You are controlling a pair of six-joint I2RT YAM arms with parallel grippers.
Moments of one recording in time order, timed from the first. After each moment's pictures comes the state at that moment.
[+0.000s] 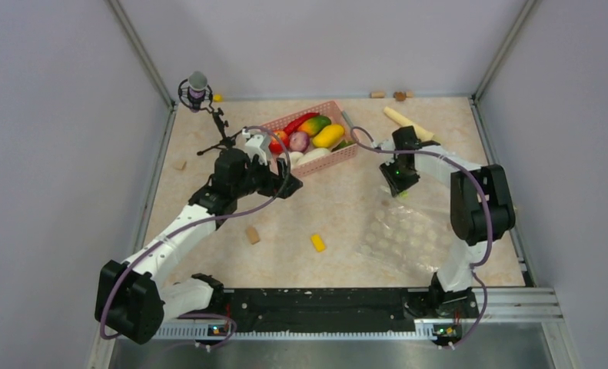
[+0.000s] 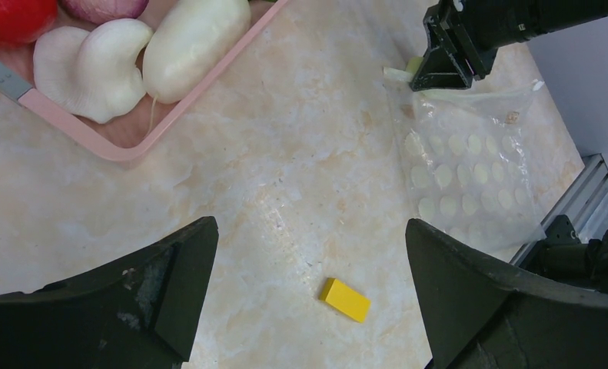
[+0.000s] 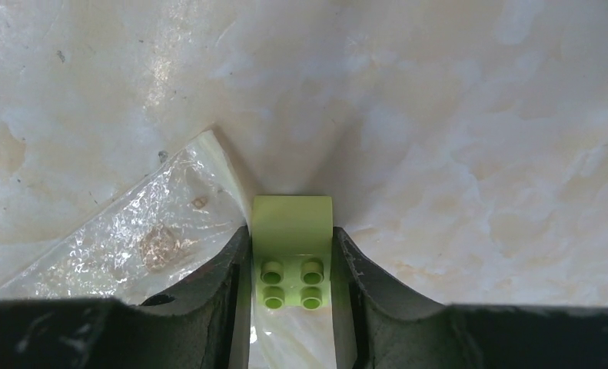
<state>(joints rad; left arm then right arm) -0.42 1.14 0.78 -0.06 0.37 -0.36 0.22 1.82 1.19 -0.63 -0.03 -0.35</state>
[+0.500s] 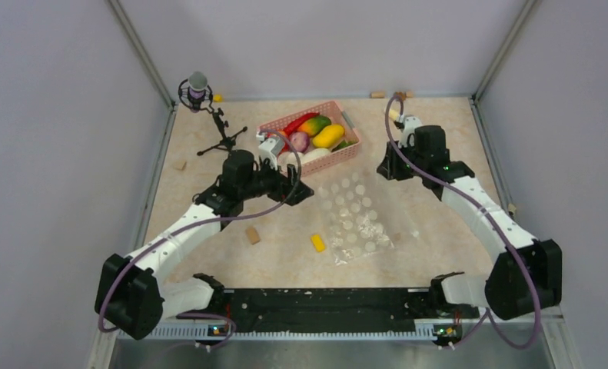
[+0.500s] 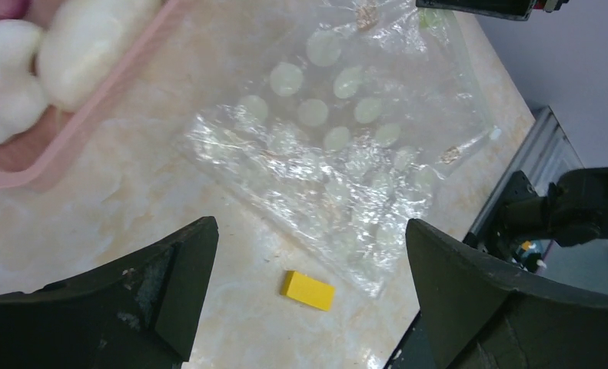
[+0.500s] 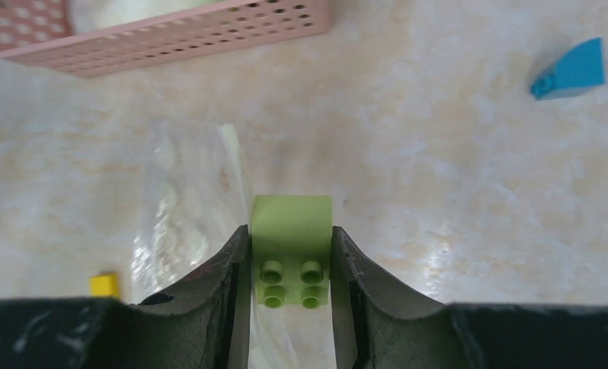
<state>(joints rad) -0.46 1.16 0.78 -0.03 0.46 -0.37 0.26 1.34 1.01 -0.40 -0.15 0.08</state>
